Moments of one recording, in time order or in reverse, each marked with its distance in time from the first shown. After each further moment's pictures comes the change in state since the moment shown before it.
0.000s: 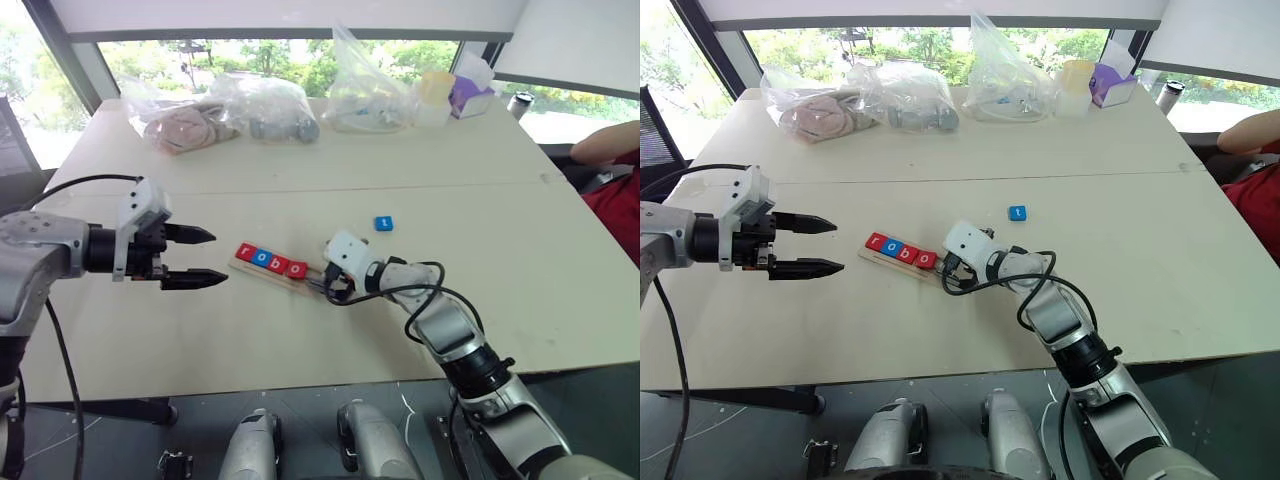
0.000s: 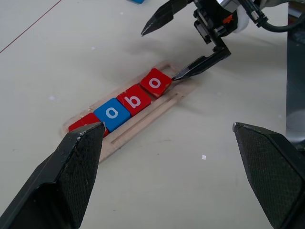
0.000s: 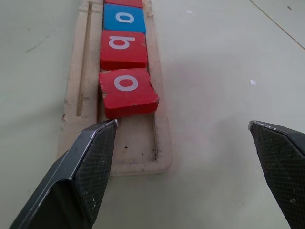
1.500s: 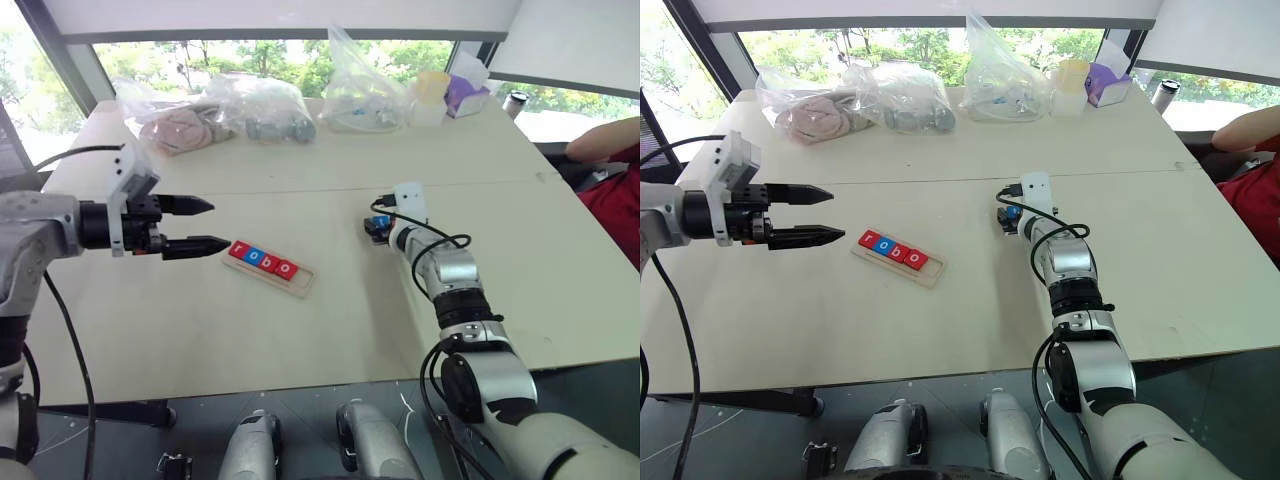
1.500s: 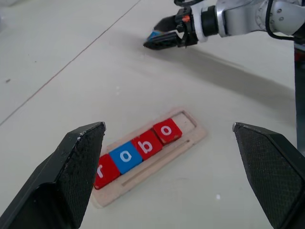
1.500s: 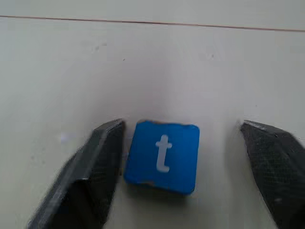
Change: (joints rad) left arm -0.097 -0.037 0.042 0.044 -0.055 0.057 0.065; right arm -0.293 0.131 -0.495 0.635 0.142 0.019 -0.449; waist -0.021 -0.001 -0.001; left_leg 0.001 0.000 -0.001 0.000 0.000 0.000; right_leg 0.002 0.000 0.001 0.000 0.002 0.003
